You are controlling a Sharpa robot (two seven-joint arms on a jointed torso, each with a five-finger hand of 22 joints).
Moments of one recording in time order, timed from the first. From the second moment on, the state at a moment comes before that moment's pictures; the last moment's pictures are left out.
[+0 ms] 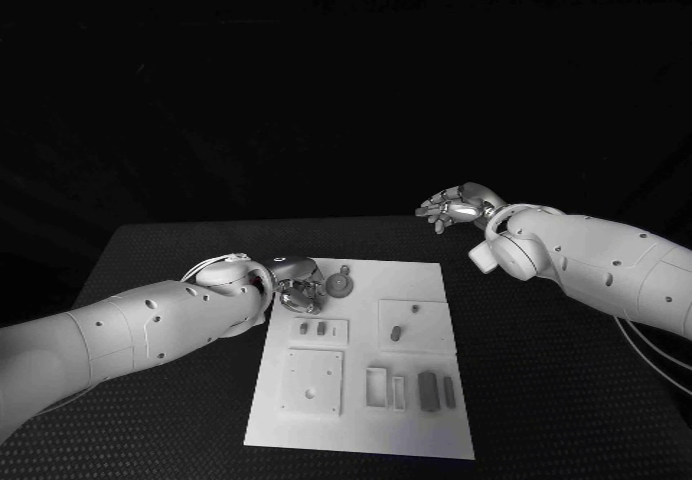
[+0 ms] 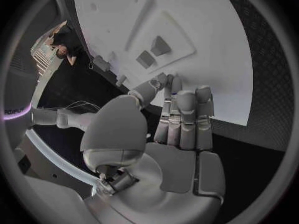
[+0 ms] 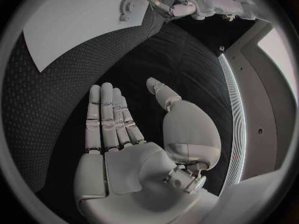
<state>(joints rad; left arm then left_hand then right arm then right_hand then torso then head) 1.18 -0.60 -0.15 1.14 -1.41 -0.14 0.10 1.17 -0.07 0.65 -0.28 0.10 1.03 0.10 0.34 0.51 1.34 0.03 0.11 0.27 1.25 -0.07 1.22 0.59 0.04 0.98 -0.14 0.83 1.31 1.30 -0.60 -0.12 0.96 -0.57 -0.22 0.11 0.93 -0.14 0.49 -0.21 0.28 0.69 0.18 0.29 0.43 0.75 0.13 0.89 0.44 0.92 0.06 0.76 0.82 0.25 0.80 0.17 0.48 1.26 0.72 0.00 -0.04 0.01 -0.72</state>
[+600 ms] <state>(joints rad) 1.18 -0.60 -0.16 1.14 -1.41 -0.14 0.10 1.17 -0.07 0.65 -0.28 0.09 1.01 0.12 0.32 0.51 1.35 0.03 0.11 0.27 1.24 -0.07 1.22 0.59 0.04 0.97 -0.14 0.83 1.31 1.30 -0.60 -0.12 0.96 -0.57 -0.22 0.11 0.93 -0.14 0.49 -0.21 0.28 0.69 0.18 0.29 0.43 0.75 0.13 0.89 0.44 0.92 0.06 0.76 0.82 0.25 0.80 0.17 0.48 1.26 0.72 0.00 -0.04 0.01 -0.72</state>
